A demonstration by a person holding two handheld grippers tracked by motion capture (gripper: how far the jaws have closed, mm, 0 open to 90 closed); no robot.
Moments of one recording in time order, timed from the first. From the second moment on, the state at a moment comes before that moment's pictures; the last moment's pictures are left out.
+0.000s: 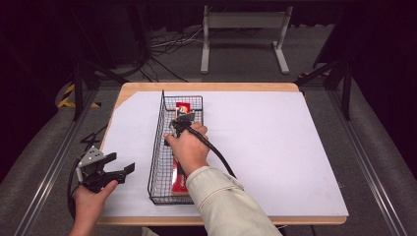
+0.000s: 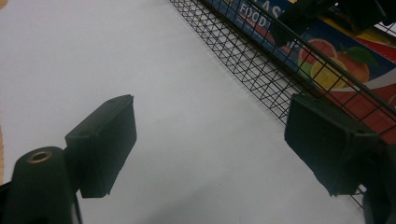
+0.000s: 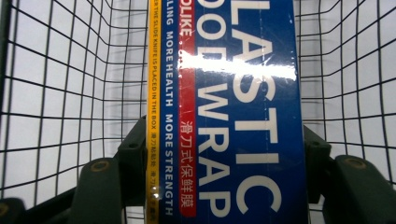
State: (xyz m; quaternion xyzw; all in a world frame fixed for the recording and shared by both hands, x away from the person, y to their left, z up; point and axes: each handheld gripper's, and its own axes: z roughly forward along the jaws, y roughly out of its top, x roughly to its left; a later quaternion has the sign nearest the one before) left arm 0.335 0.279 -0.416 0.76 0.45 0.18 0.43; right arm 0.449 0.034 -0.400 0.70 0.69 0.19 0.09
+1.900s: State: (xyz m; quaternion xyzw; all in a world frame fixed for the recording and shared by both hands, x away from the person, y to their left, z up) left arm 0.338 0.278 -0.420 0.76 0.46 0.17 0.43; right arm 0.447 0.005 -0.319 0.57 0.76 0.29 0.14
